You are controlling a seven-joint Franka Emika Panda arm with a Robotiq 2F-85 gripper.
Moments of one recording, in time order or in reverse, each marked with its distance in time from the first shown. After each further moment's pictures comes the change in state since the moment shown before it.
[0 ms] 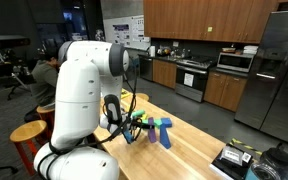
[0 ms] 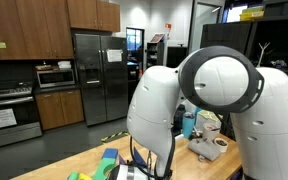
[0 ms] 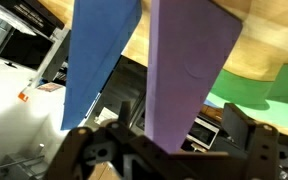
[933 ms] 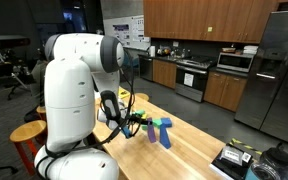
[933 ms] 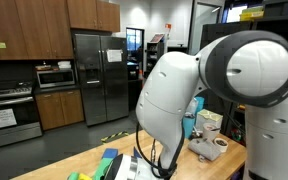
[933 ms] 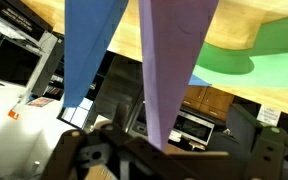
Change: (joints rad) arm -0.029 -0.137 0.023 -0.042 0.023 0.126 0.001
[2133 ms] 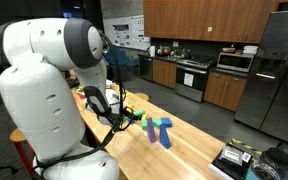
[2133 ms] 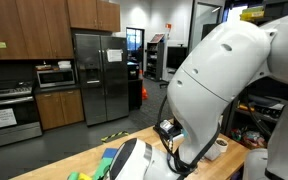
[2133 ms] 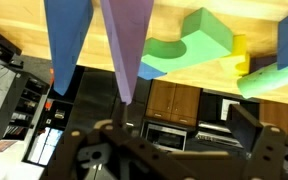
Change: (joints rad) arm 0.037 -0.298 -0.001 -0.121 0.151 0.334 -0.084
